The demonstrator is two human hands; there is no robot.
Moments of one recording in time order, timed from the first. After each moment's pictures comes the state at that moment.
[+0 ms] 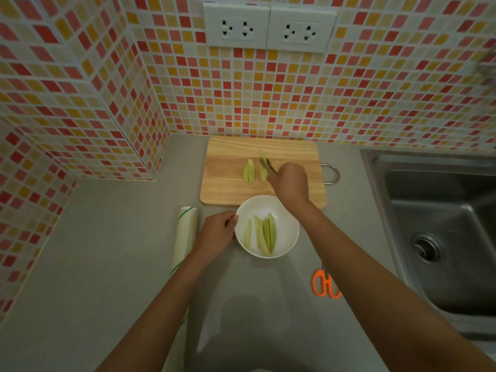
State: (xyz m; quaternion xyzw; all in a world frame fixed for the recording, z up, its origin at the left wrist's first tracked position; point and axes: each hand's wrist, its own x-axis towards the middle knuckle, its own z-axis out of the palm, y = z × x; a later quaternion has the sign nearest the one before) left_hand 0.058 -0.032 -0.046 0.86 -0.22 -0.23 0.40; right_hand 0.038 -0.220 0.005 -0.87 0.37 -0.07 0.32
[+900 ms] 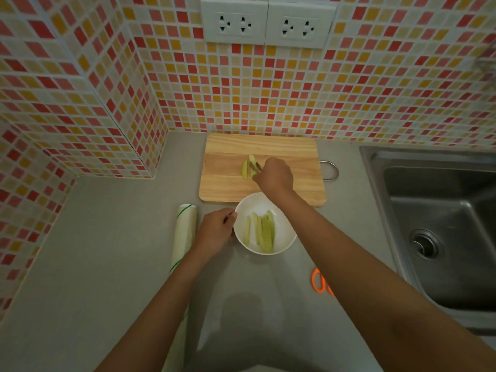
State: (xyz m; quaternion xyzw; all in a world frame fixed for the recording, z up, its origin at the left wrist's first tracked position) left_hand 0.057 -0.031 -0.043 0.85 -0.21 -0.24 0.41; right_hand 0.067 -0.207 -0.005 -0.90 0.35 -0.01 0.26
